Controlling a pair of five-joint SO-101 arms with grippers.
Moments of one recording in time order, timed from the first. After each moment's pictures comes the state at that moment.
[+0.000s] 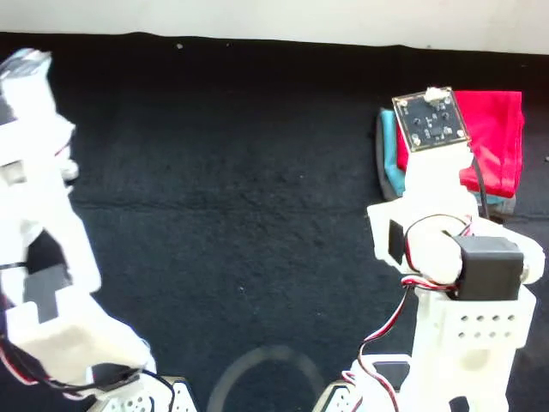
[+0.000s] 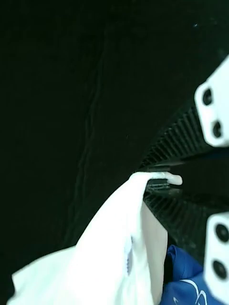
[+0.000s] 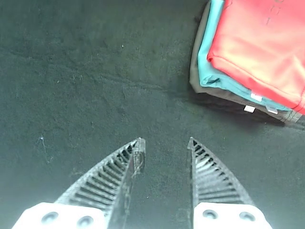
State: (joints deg) left arm -25.8 9.1 -20.7 91.1 -12.6; right arm -7.6 -39.9 1.8 100.5 13.1
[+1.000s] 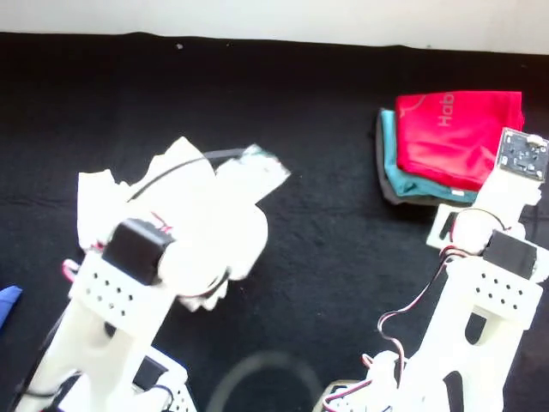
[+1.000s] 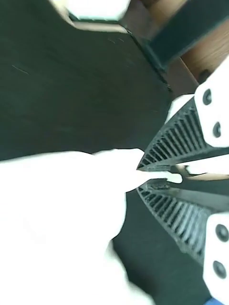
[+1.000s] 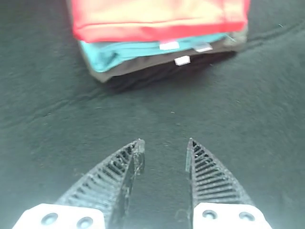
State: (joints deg) left arm 21.0 -43.5 24.9 100.9 -13.6; right arm 17.6 -40.0 32.3 72.0 5.8
